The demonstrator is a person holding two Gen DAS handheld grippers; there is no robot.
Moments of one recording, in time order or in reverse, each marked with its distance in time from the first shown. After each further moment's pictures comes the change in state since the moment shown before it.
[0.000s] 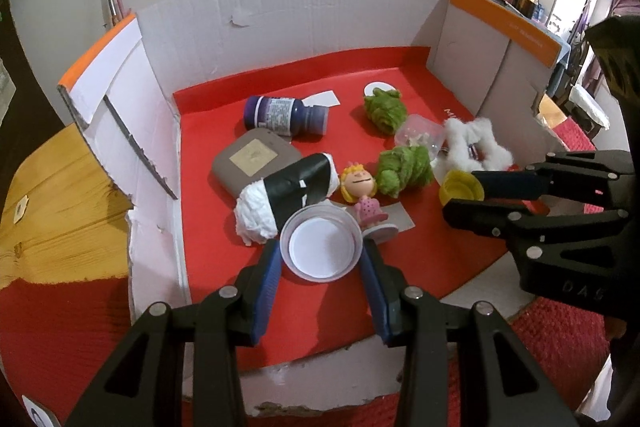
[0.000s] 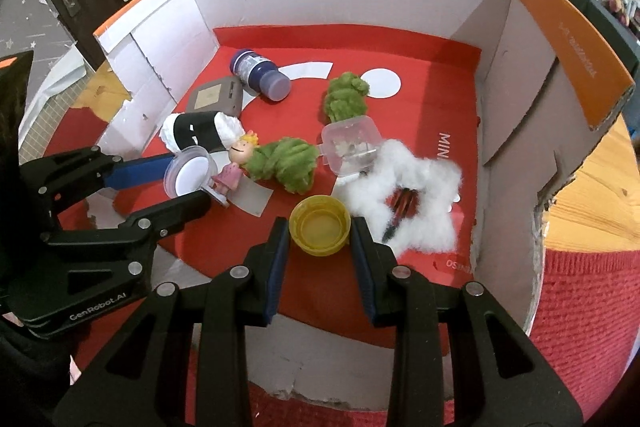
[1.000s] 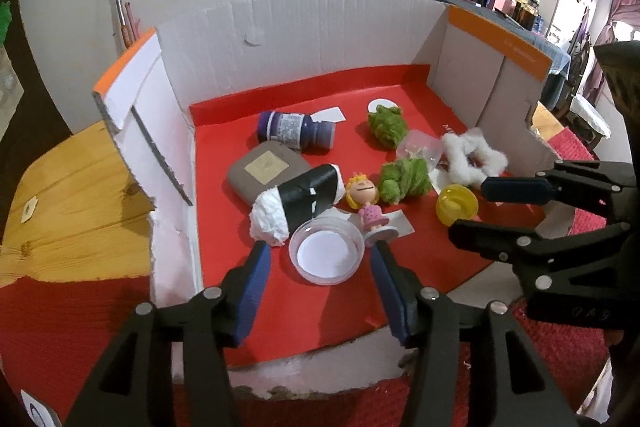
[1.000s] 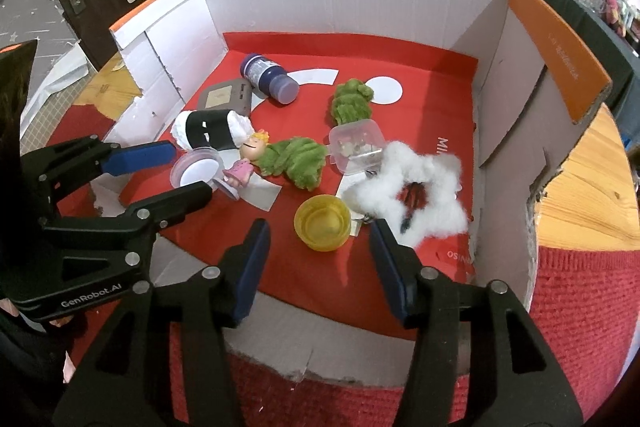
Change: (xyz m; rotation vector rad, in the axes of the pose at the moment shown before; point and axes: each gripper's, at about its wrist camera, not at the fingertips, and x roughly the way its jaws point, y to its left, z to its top) left arm -0.014 0.002 -0.003 -0.006 -0.063 0.023; right arm -0.003 0.013 0.005 -0.016 -0.038 -0.007
